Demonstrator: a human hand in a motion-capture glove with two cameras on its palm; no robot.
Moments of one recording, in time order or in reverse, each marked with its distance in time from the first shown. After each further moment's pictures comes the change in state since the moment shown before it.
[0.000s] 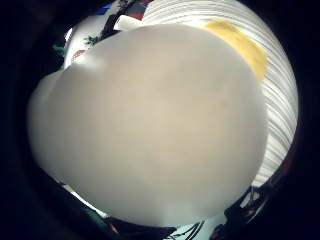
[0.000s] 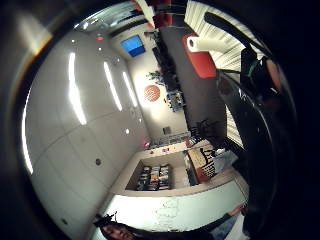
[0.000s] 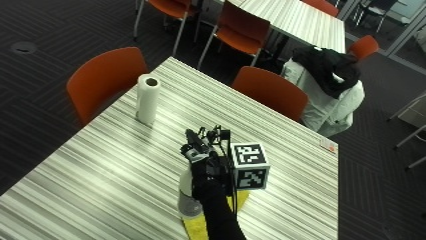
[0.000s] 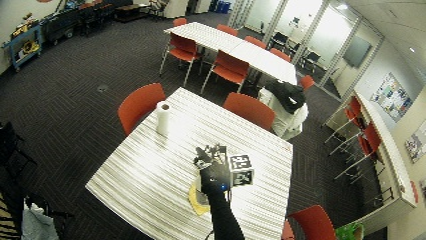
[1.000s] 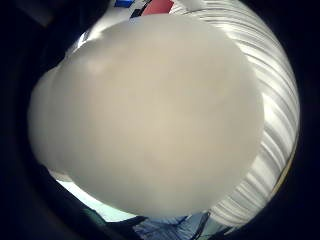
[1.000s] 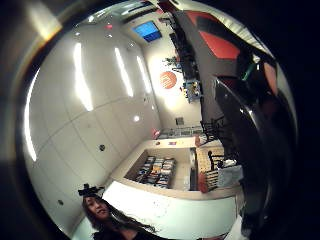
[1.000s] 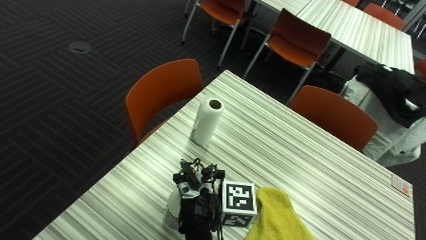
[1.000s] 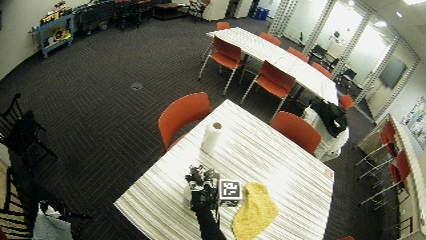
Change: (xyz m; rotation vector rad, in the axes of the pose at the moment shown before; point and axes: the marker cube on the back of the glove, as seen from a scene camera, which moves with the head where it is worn) arm 0.075 0.032 0.029 0.074 -0.122 -0.172
